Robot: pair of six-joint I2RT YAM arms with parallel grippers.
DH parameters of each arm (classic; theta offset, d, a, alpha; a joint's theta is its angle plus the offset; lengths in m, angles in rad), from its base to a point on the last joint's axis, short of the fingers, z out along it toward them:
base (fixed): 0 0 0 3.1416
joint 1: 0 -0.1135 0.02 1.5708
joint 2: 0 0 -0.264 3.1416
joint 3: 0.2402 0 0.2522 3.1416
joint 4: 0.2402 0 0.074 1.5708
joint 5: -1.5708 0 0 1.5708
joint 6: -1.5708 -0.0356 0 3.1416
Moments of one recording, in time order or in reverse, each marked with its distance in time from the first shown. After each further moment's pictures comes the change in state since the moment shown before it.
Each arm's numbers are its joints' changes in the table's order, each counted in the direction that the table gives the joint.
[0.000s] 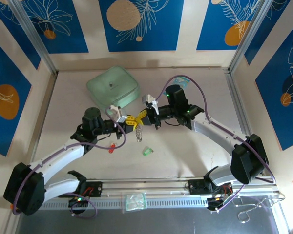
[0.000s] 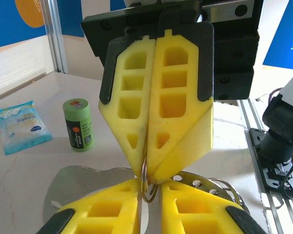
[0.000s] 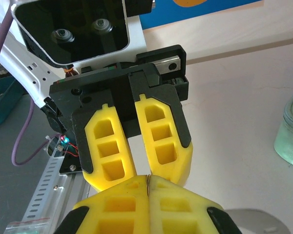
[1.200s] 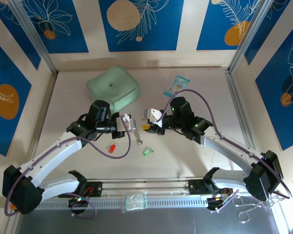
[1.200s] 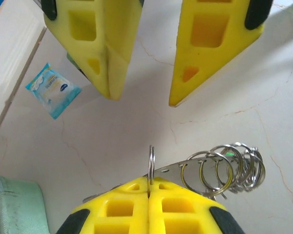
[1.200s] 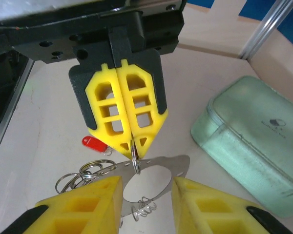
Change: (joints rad) left arm 0.101 0.000 0.311 0.789 0.305 -0.737; right arm -0.098 -0.223 -0.163 0.011 -0.404 0.355
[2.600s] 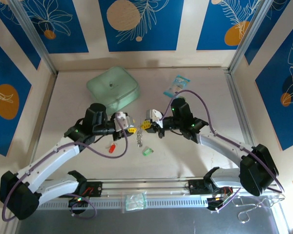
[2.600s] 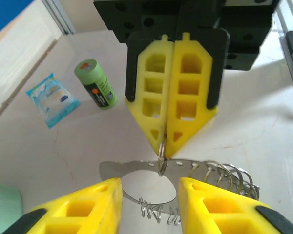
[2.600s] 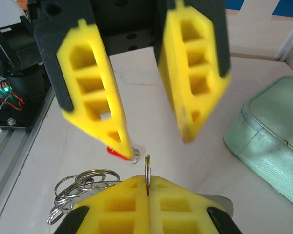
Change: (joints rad) left arm -0.002 -0.090 -0.114 -0.185 -0.065 0.243; right arm 0.071 0.062 -0.099 -0.173 0.234 -0.103
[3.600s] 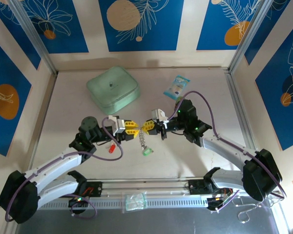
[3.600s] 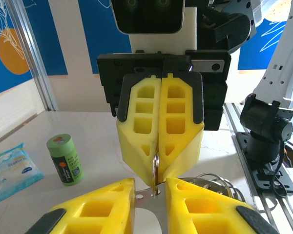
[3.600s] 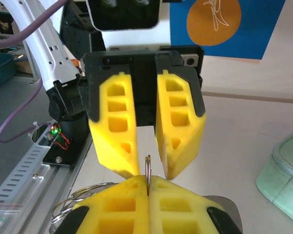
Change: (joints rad) left arm -0.012 -0.009 -0.304 -0.752 -0.228 0.441; right arm 0.006 -0.053 -0.060 -0.189 0.174 -0.165
